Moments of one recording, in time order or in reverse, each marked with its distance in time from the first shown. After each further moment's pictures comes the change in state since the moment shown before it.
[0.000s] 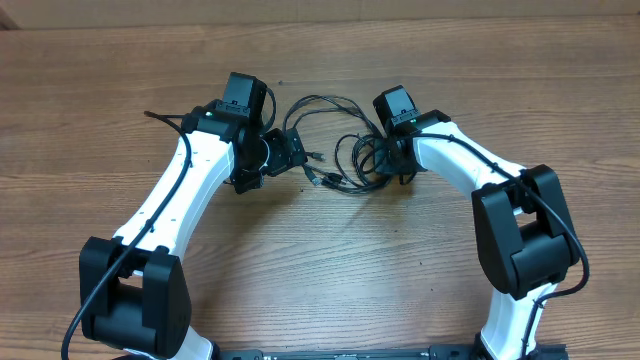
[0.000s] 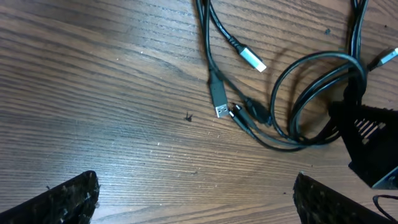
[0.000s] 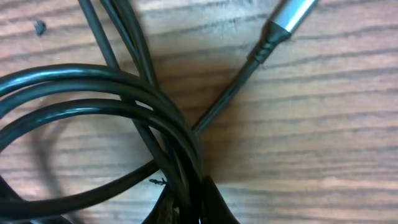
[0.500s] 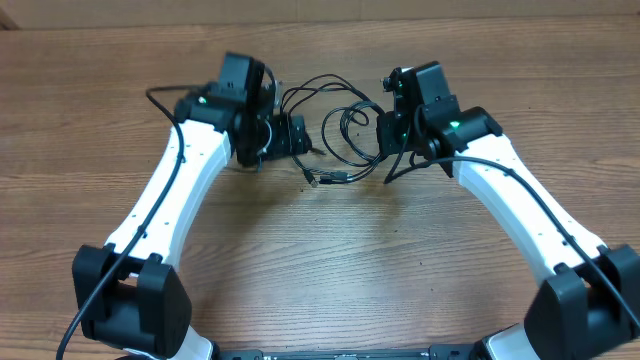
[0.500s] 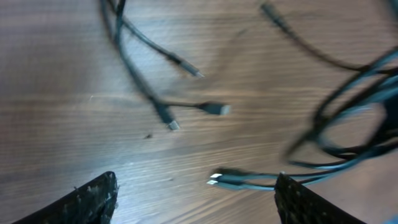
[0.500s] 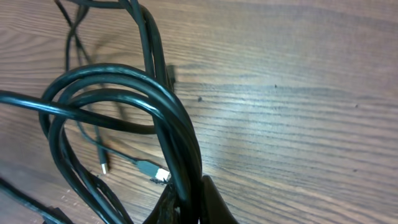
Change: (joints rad) left arm 0.002 0.000 0.156 -0.042 0.100 0.235; right arm 0.000 -0.348 0.004 0.013 -0.141 -0.192
